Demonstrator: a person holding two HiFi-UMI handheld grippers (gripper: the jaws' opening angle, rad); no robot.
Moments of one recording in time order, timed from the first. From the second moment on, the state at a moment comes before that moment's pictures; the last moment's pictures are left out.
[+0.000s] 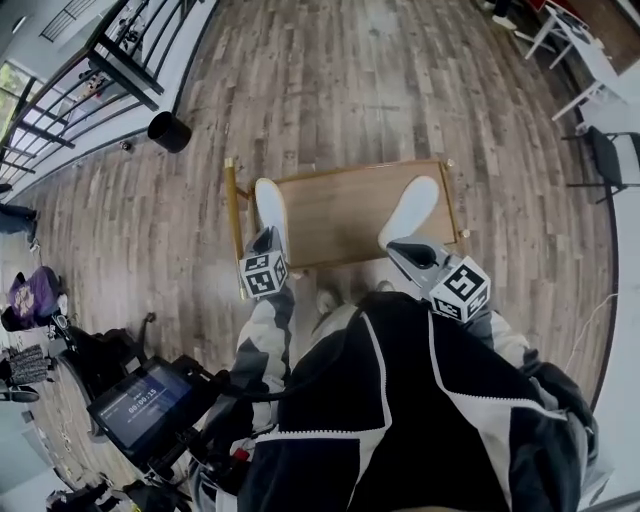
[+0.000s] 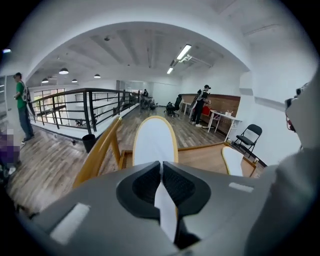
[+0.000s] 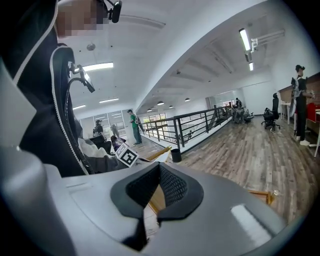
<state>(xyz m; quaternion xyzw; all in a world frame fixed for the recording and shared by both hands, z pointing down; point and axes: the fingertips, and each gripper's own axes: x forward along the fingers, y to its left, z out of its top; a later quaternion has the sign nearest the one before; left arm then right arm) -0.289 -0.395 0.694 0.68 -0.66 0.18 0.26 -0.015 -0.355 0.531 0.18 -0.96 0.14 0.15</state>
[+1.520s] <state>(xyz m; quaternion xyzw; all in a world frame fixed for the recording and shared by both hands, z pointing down) -0.232 -0.431 0.681 0.76 -0.57 0.18 0.24 0.001 -0.355 0.532 0.21 -0.96 0.14 0.14</state>
